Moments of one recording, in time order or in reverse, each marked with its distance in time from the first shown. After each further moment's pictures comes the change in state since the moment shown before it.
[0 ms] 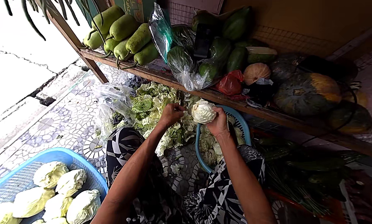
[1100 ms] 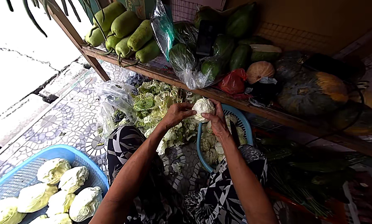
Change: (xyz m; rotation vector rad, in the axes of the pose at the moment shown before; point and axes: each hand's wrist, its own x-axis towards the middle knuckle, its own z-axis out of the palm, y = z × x) left_hand -0.004 0.000 0.002 -0.181 -0.149 0.222; right_hand 0.002 0.010 -0.005 -0.362 -0.100 -0.302
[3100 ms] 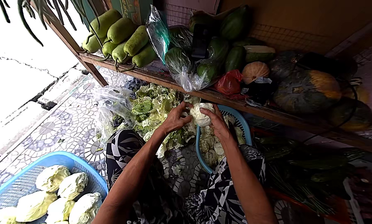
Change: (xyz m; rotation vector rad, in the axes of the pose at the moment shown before) left_hand 0.003 -0.004 0.009 0.114 -0.023 0.097; right_hand -0.002 -0.029 -0.001 -0.165 0.093 0.329
